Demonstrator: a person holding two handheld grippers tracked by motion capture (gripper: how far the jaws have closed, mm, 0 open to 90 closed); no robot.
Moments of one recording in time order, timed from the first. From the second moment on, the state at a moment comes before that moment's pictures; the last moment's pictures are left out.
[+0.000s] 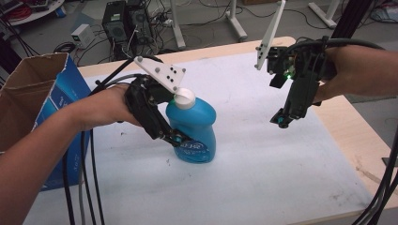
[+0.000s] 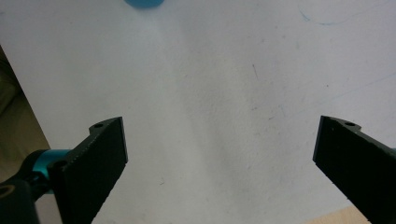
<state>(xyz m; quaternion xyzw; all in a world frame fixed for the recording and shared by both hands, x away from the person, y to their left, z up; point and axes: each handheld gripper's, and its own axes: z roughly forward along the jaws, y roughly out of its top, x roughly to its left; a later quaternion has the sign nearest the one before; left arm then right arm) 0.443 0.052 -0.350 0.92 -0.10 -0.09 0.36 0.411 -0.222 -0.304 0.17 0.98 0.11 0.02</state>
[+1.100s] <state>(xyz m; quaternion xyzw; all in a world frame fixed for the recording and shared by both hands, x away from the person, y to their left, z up) 0.435 0.128 -0.271 0.93 0.02 -0.01 0.36 0.413 -0.222 -0.304 0.16 0.98 0.12 0.02</state>
